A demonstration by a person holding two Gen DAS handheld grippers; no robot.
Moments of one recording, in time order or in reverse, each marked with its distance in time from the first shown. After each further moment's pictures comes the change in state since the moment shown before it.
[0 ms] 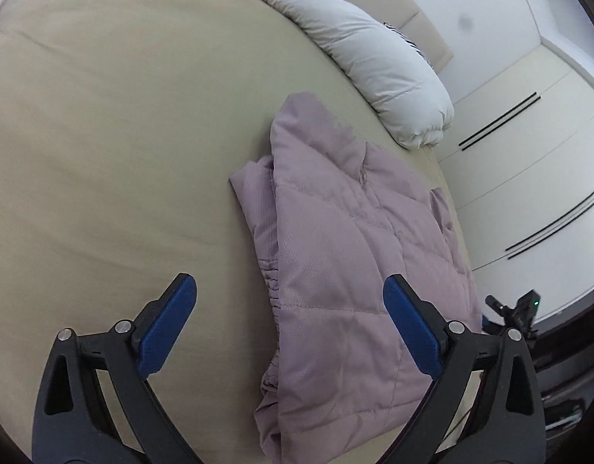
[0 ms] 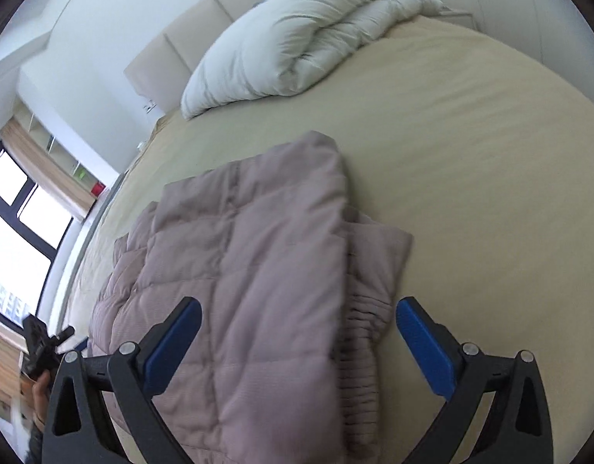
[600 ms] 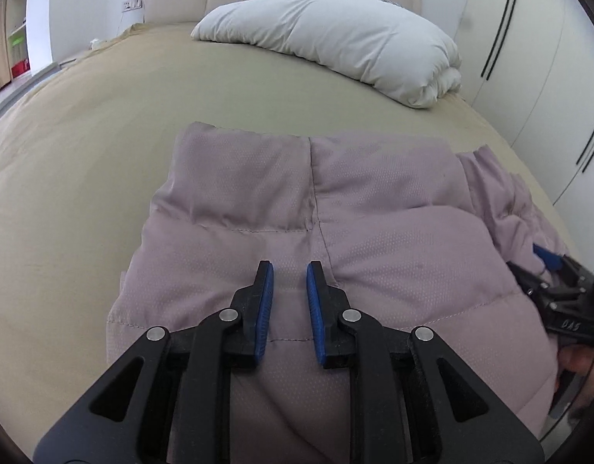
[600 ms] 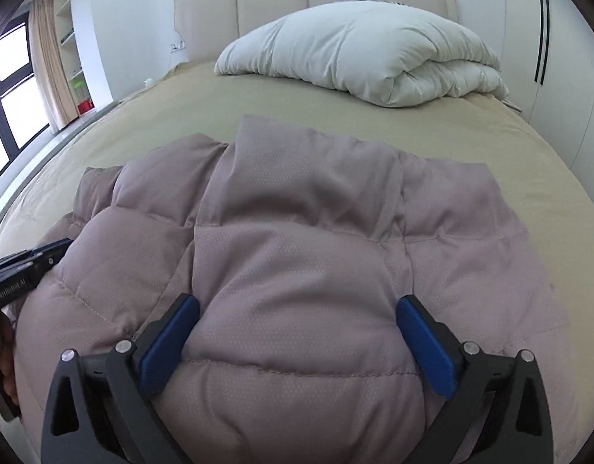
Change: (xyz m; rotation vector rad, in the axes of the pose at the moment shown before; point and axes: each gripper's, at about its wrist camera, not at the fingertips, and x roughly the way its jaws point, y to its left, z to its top) left arm 0.111 -0.123 0.021 0.401 -0.095 0.323; right arm 0.128 0.156 -0.021 -0.445 -0.059 -0.215
